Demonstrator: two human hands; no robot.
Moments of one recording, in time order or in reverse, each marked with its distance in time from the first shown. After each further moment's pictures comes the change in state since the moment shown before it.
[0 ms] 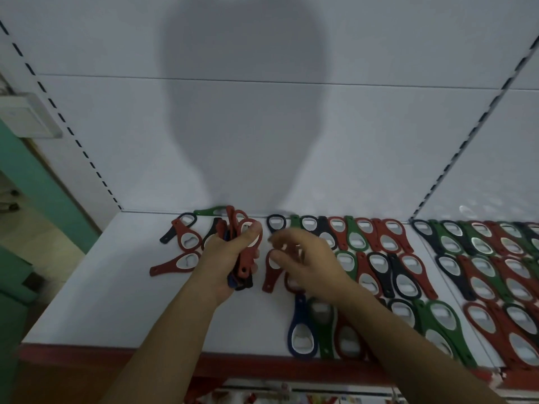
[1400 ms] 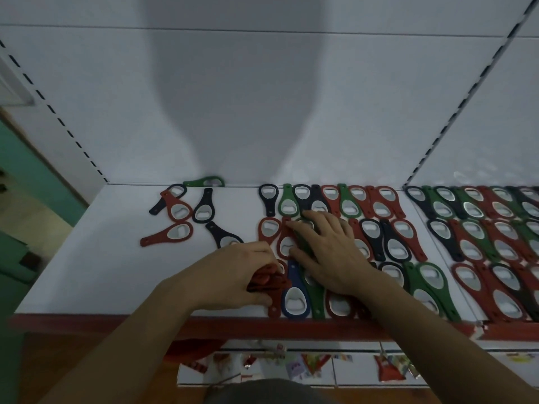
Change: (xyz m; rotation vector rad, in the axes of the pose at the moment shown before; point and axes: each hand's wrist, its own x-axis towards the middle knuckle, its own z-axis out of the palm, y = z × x) left_hand -0.025 -0.026 -0.024 1.555 -0.740 0.613; right_hand -0.053 0.033 -0.013 -0.681 -0.177 0.153
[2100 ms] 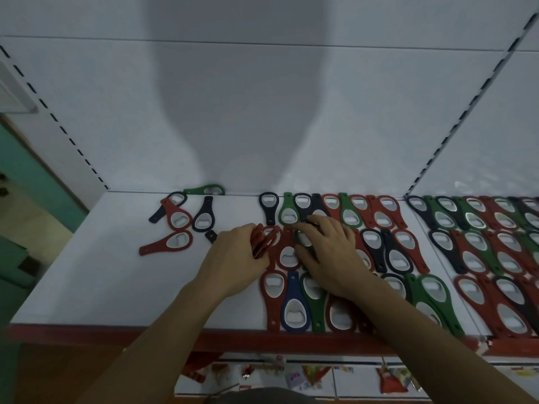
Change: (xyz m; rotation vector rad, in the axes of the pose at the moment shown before) left_hand 0.029 0.003 0.005 -0.235 0.442 -0.470; right_hand 0.013 0.003 0.007 0.063 0.142 0.051
